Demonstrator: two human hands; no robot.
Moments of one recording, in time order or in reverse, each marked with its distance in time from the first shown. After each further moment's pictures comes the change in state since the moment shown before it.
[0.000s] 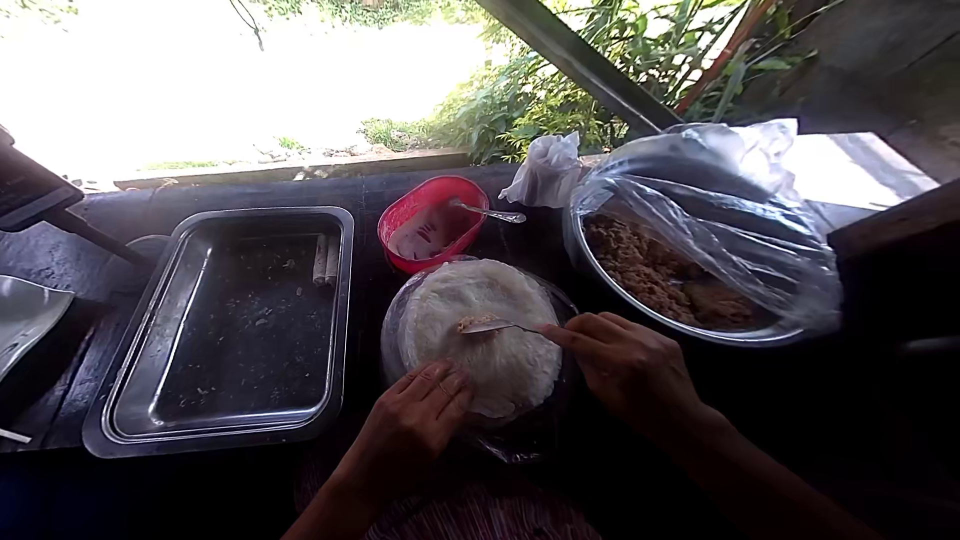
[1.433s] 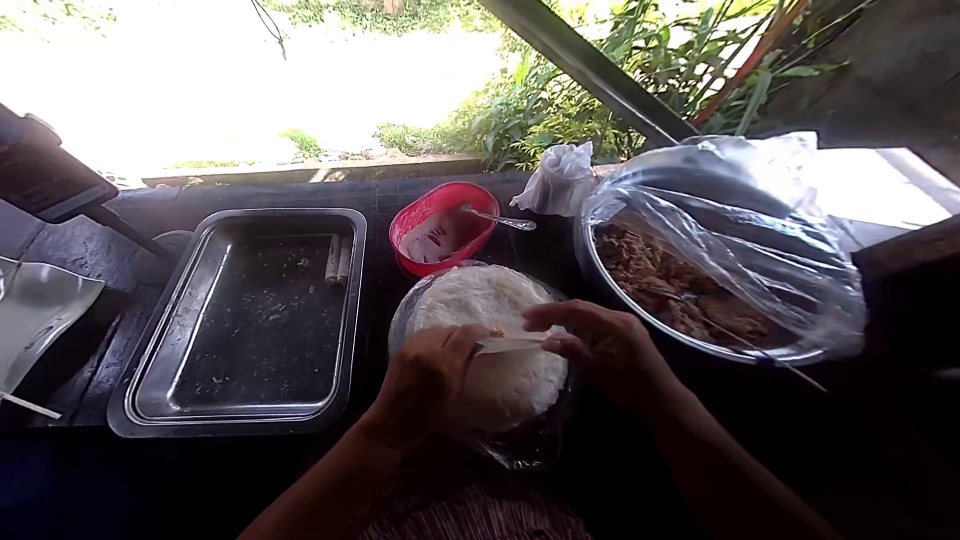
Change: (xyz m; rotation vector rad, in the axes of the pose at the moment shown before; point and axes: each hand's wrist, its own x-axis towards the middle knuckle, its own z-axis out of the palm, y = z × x) left_hand 0.055 -0.007 -0.004 -0.128 0.121 -0.319; right_hand 0.032 0.002 0.007 0.619 -0.080 0.143
